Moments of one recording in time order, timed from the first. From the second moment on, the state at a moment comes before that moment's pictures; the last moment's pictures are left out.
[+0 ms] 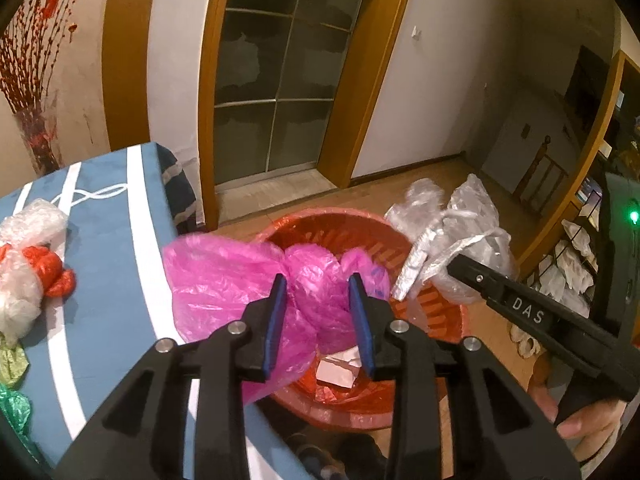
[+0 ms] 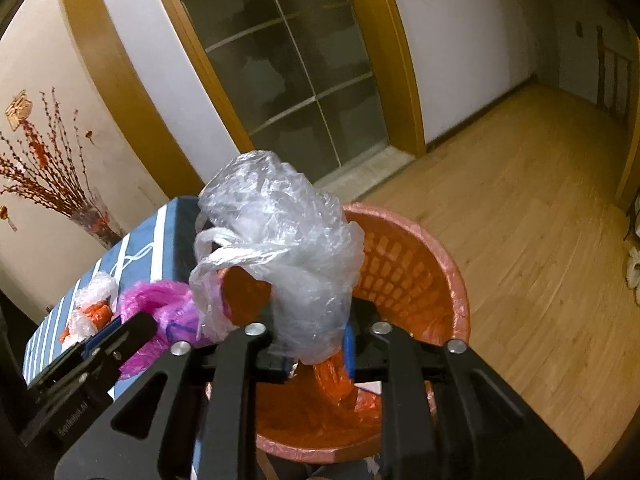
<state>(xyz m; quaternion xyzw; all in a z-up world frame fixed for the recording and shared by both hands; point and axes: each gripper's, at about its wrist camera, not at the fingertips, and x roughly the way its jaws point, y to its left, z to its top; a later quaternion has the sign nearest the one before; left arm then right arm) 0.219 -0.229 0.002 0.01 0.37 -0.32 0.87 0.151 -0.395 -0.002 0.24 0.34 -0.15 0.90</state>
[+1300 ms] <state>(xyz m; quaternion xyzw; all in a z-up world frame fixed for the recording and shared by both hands) 0.211 -0.119 0.023 -0.01 0.35 -0.24 0.91 0.146 -0.346 0.021 0.17 0.35 -0.13 0.91</state>
